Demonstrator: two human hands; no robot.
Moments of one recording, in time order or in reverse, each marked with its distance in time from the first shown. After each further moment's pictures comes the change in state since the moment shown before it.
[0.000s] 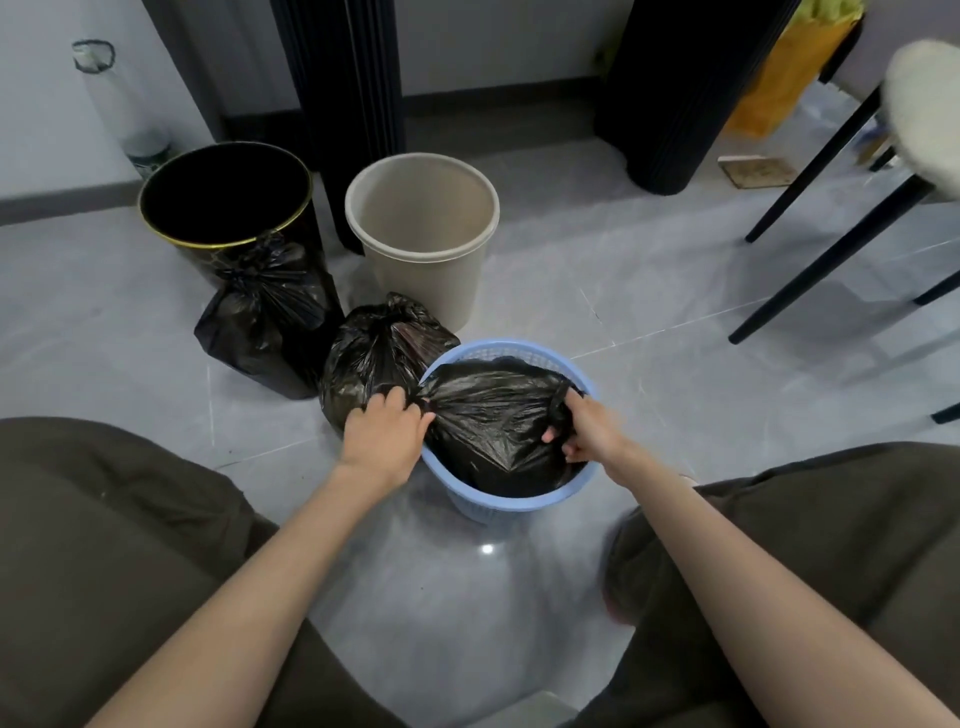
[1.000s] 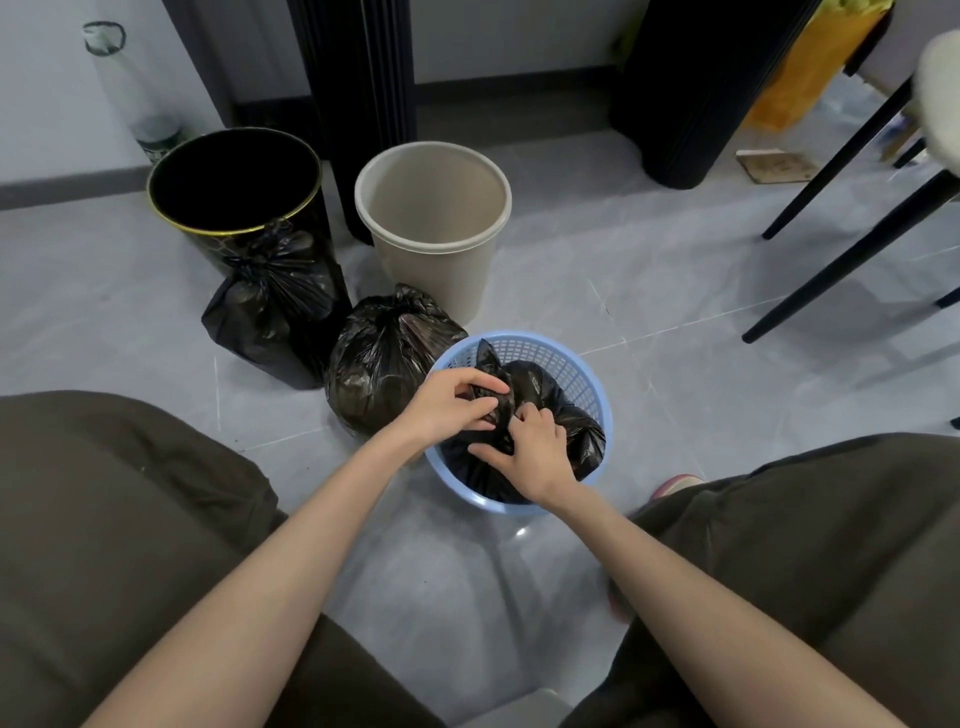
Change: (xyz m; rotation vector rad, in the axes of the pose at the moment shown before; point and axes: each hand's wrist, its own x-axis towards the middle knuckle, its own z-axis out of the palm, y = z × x) left_hand 0.020 0.036 -0.033 -1.425 -0.224 0.006; right_hand 0.003 0.028 0.071 -0.896 0.161 -0.489
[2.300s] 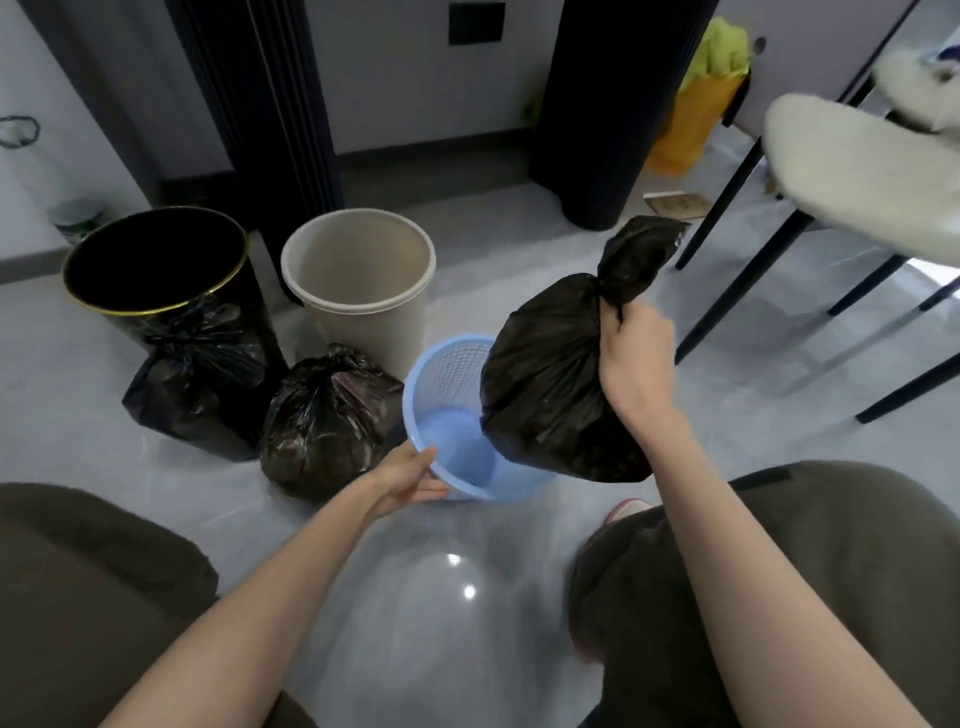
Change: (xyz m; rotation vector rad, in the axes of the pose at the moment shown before) left_hand 0.047 -0.040 0.030 -0.364 -0.074 -0.383; right_hand -0.005 0.038 -0.206 0.357 0.718 0.227
